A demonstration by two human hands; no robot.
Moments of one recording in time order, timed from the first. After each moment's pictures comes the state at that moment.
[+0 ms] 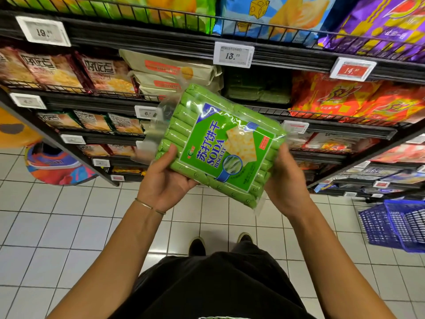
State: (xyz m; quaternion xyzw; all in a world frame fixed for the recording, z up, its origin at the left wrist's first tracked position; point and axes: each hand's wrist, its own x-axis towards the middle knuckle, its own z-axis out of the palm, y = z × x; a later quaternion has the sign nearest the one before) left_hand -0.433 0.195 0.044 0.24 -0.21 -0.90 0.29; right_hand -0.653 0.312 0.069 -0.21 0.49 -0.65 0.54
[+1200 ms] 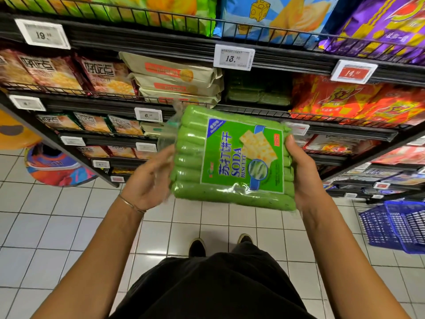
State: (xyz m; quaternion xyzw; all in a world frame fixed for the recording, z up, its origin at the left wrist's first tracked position) left_hand -0.406 0.166 0.027 0.21 -0.29 -0.91 0.22; right_hand -0.685 0.308 0.073 -0.11 0.51 -0.62 0.58
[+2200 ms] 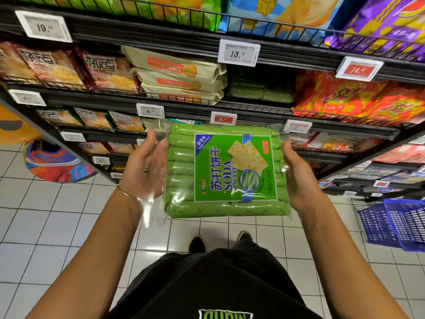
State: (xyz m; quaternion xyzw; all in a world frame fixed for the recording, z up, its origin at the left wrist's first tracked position) left_hand -0.403 0.163 0.052 0.25 -0.19 -0.92 0.24; right_hand -0.675 0.308 0.072 -0.08 0.60 -0.57 0.56
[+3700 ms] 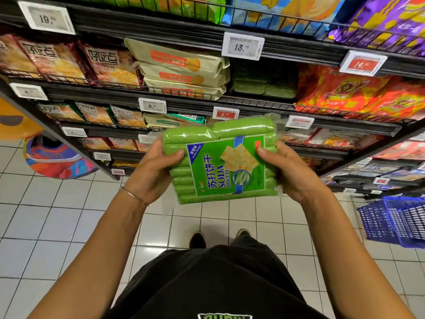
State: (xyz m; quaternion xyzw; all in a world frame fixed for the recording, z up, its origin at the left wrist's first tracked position) left_hand -0.400 0.175 0.030 0.29 -0.39 -0.82 0.31; right_hand -0.668 0.304 0.075 -0.27 0.59 -0.50 0.57
